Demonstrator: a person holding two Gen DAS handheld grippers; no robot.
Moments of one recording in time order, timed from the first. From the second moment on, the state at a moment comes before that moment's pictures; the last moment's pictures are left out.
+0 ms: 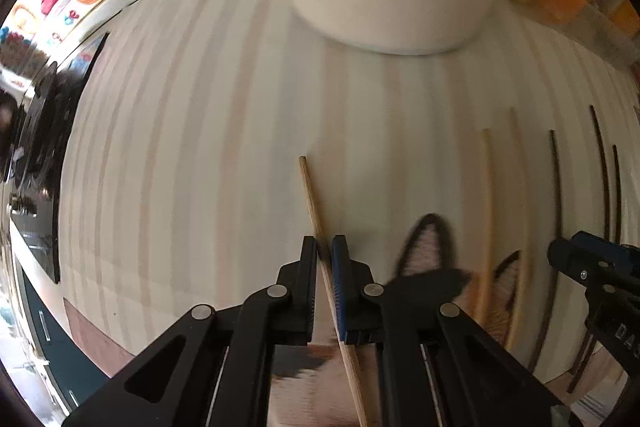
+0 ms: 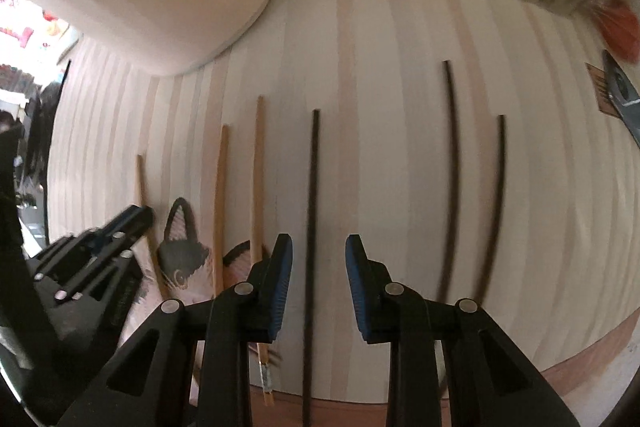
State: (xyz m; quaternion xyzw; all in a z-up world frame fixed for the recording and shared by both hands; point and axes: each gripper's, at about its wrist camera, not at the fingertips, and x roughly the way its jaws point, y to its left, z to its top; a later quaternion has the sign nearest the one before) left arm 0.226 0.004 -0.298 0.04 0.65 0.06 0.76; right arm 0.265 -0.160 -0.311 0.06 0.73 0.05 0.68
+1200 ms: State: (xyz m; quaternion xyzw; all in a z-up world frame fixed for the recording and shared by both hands) left arm 0.257 0.011 -0.306 0.03 0.67 0.04 0.74; right arm 0.282 -0.154 -0.331 -0.04 0.76 0.05 0.65
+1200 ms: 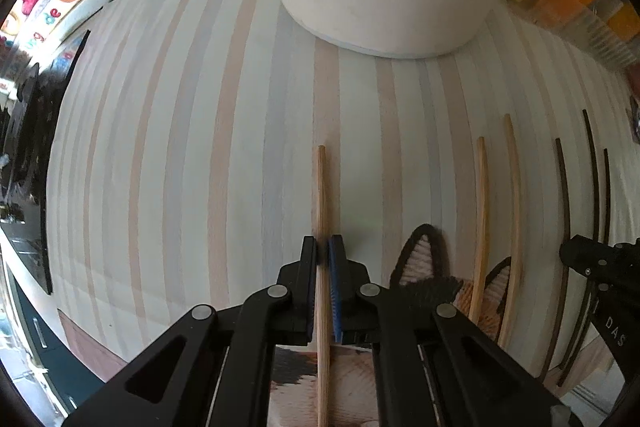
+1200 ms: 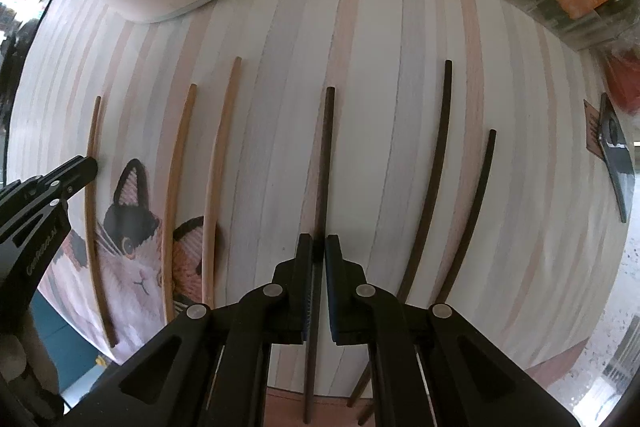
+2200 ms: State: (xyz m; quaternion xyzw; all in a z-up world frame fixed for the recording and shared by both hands) left arm 0.217 0.032 -0.128 -0.02 0.48 0.06 0.87; right arm 0.266 -0.185 -0.161 0.06 0.59 0.09 0.80
